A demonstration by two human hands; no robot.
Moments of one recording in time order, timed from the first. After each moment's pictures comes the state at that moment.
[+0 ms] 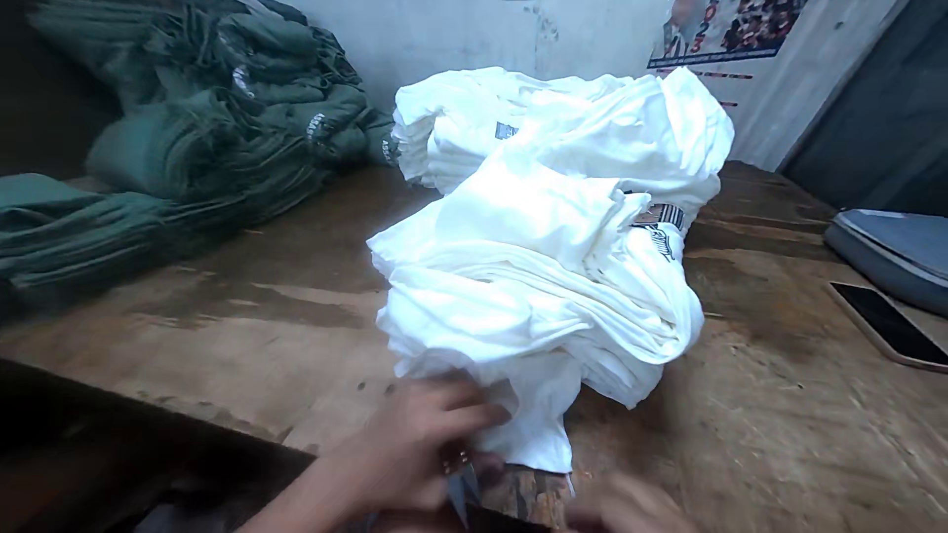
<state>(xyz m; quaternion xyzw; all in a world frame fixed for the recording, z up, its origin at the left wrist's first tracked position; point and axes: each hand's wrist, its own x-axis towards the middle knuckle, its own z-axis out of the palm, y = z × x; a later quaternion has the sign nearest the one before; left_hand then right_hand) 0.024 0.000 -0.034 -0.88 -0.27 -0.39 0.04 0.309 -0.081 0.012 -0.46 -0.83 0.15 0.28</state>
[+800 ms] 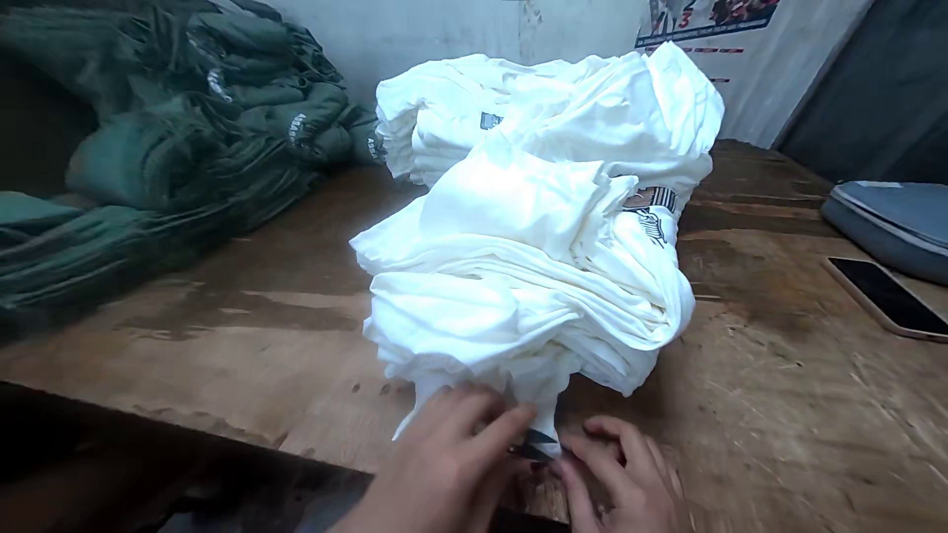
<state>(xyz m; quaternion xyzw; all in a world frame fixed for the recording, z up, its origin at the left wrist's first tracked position) 0.067 -0.041 -0.010 -0.84 -0.39 -0.38 0.04 0.281 -0.074 -0.003 -0.58 -0.73 0.05 0.35</state>
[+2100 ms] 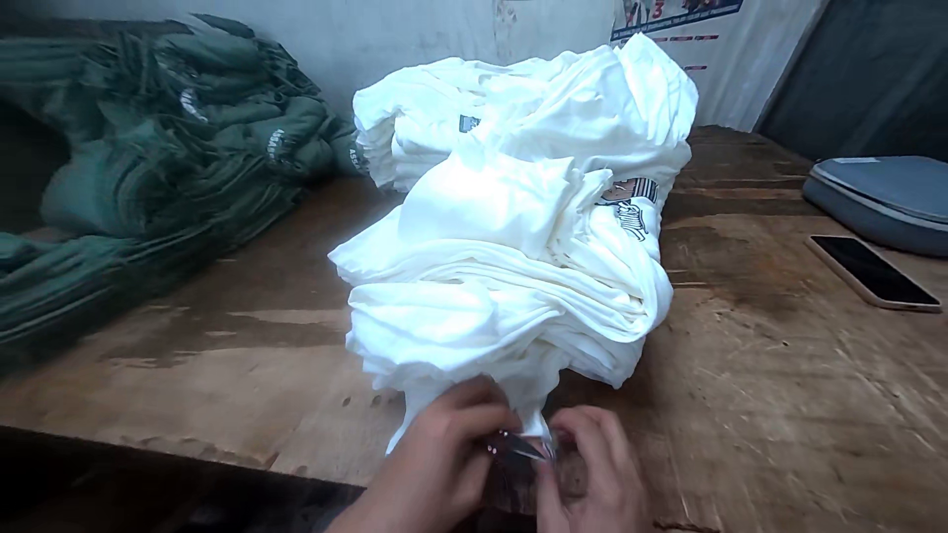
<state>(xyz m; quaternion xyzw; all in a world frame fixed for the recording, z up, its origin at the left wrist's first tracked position) 0.067 -0.020 -0.011 -0.83 -0.36 -0.40 -0.13 0.254 -0.066 -0.010 -0.55 -0.69 0.06 0.47</state>
